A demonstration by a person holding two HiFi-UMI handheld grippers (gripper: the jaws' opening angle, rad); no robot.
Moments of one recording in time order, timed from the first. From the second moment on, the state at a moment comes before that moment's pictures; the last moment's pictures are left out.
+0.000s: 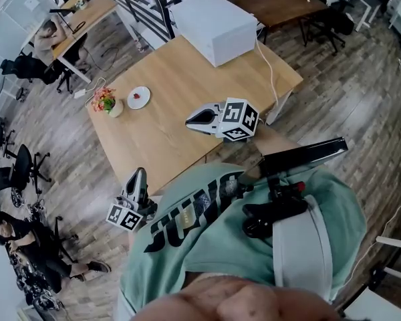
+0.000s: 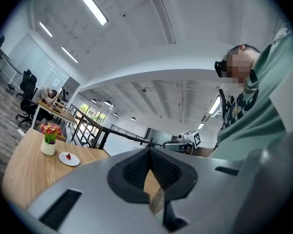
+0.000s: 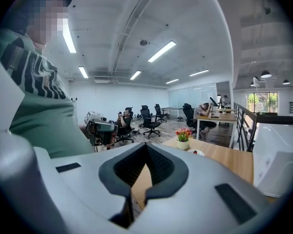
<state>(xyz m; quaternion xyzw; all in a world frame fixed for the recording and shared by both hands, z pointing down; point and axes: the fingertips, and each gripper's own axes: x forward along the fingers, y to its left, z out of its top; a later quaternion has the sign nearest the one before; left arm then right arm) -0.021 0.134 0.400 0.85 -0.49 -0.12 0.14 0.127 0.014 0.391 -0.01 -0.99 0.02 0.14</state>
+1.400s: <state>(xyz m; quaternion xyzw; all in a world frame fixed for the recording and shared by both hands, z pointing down) -0.022 0.138 0.403 0.85 -0.50 -0.12 0.14 0.123 0.016 0.394 -0.01 -0.99 0.00 0.14</state>
